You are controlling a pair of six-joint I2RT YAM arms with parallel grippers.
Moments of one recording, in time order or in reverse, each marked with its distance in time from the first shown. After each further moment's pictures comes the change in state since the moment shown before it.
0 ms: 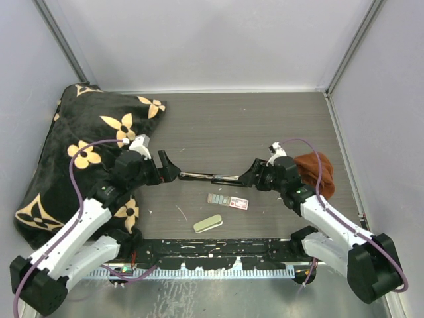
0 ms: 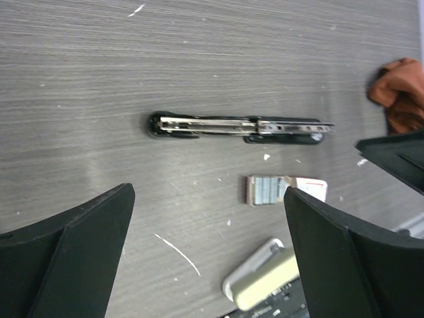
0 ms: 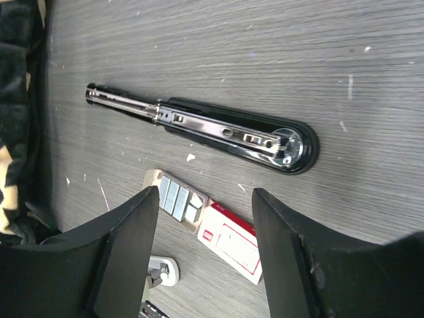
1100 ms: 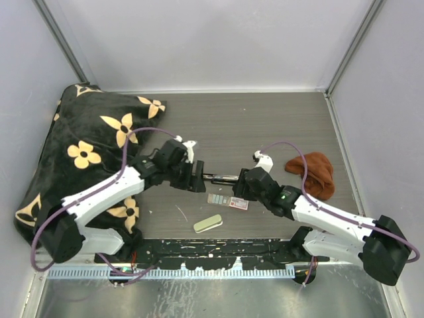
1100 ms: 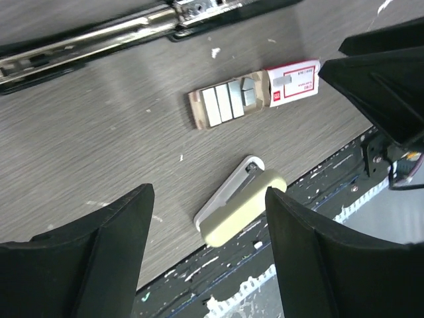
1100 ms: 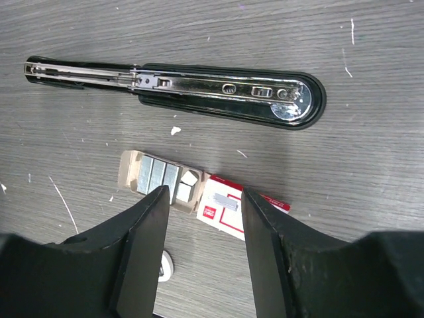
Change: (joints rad) left arm -0.240 0.388 0.319 -0.260 0.170 0.093; right arm 0.446 0.084 0.141 -0.237 0.524 0.159
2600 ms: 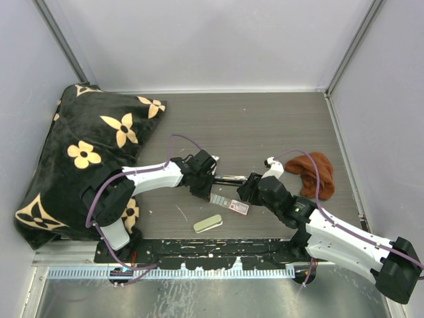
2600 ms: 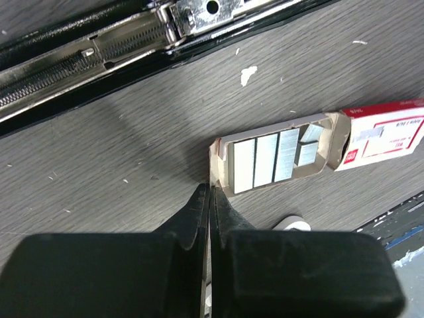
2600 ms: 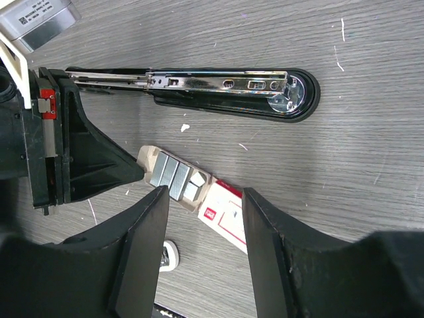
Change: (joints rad) left arm -0.134 0.484 0.068 0.159 -0.036 0.001; right arm 0.000 -0.248 -0.142 0.025 0.006 0.034
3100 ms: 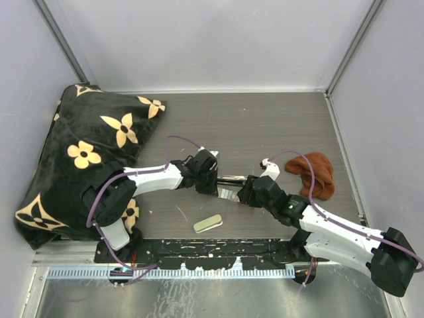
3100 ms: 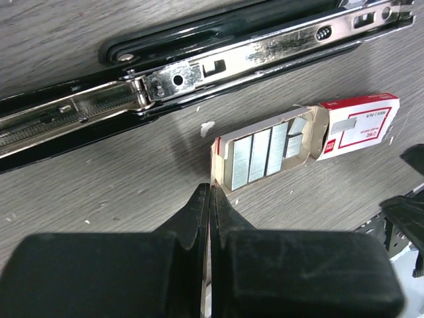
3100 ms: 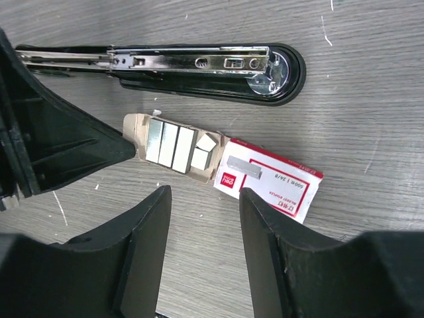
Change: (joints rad) left arm -0.008 0.003 -0.032 0.184 -0.008 -0.153; right arm 0.000 0.079 -0.006 0.000 -0.008 0.002
